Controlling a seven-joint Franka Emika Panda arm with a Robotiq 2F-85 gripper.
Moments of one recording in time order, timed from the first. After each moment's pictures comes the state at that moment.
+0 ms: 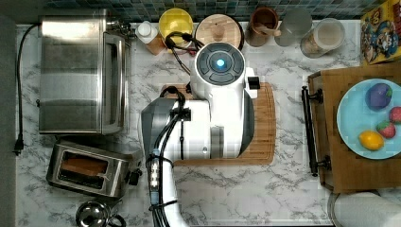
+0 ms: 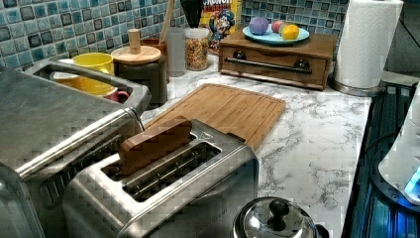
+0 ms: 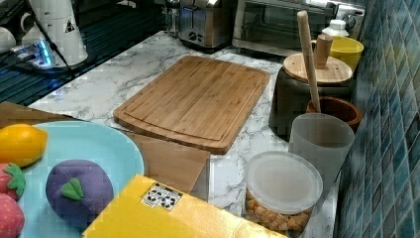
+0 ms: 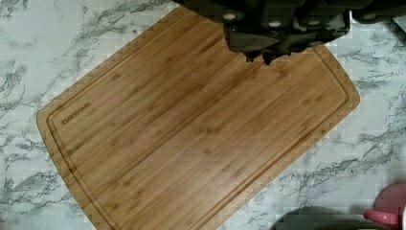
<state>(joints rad) 0.02 0.06 0.00 -1.87 0.05 0.26 -0.09</state>
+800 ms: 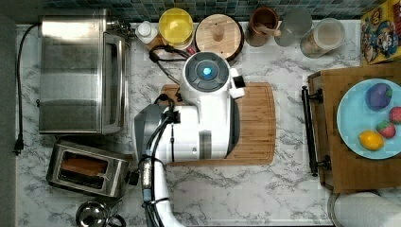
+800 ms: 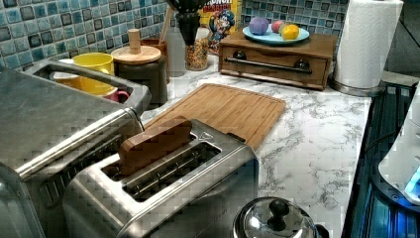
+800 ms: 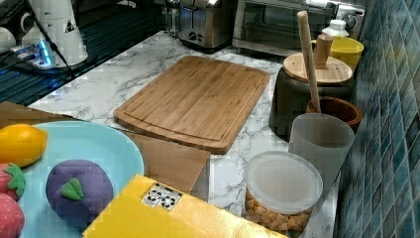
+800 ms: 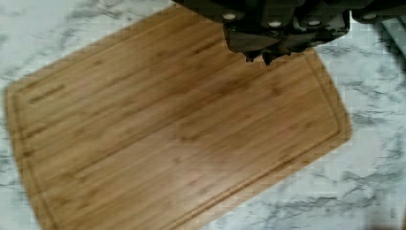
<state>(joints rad) 0.03 0.06 0.05 -1.97 0.09 0.38 -0.24</state>
